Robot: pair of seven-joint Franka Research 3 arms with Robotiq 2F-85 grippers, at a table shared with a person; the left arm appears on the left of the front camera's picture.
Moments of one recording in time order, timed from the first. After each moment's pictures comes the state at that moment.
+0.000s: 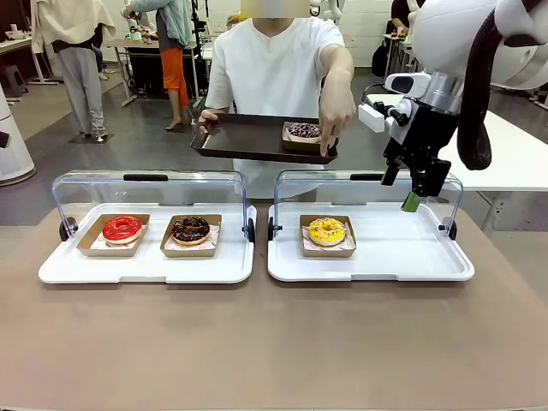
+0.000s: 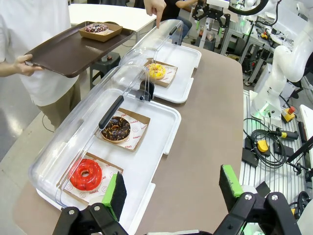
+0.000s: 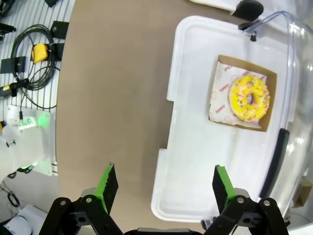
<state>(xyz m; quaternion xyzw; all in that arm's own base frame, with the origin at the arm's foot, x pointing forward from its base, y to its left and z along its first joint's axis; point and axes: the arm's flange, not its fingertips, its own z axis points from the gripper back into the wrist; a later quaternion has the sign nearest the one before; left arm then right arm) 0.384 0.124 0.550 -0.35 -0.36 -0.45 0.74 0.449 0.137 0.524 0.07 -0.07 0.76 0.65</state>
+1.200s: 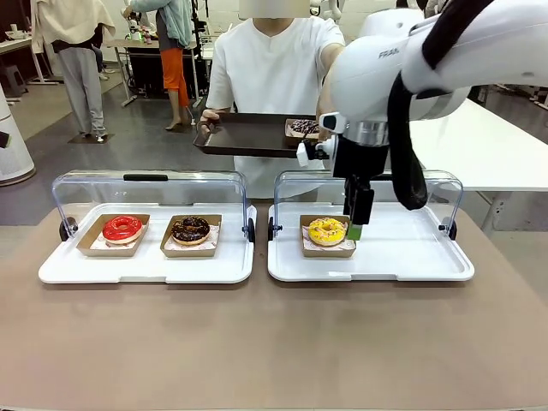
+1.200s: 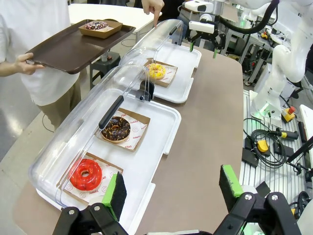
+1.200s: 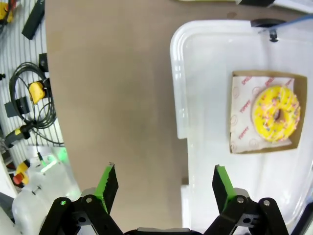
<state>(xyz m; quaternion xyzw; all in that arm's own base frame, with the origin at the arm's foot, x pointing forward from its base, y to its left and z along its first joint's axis) 0.384 0.124 0.550 -0.35 -0.36 -0.45 0.74 0.454 0.244 0.459 0.05 0.01 0.68 0.74</state>
